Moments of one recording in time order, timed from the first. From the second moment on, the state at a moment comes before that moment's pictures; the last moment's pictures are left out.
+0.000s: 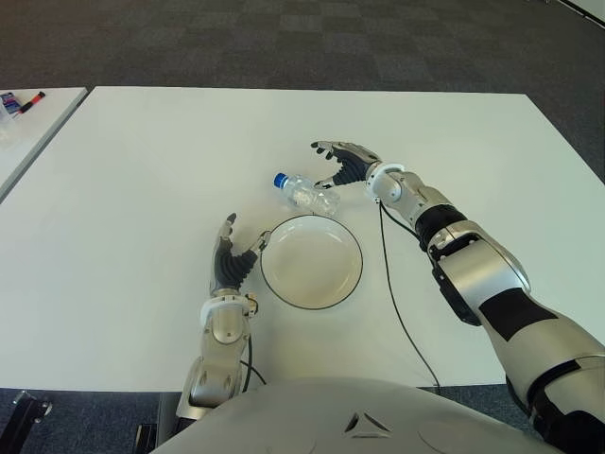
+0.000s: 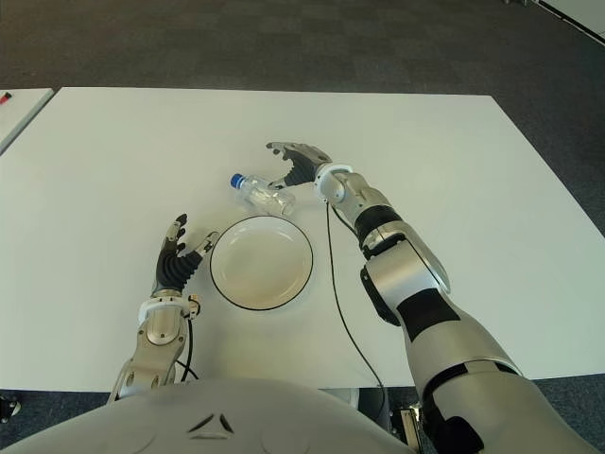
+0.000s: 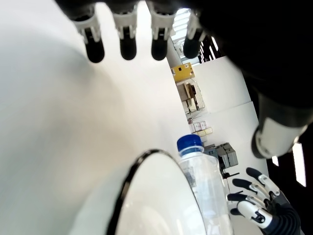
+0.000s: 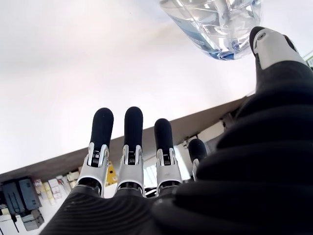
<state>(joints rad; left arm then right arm) 0.39 -0.05 -0.22 -0.27 0.36 0.26 0.32 -0.93 -0.23 0.49 1.23 -0.63 -0.46 -0.03</state>
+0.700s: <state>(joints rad) 0.38 -0.05 -0.23 -0.27 0.37 0.27 0.33 -0.93 -0.22 0.50 1.24 -0.63 -0.45 -0.03</state>
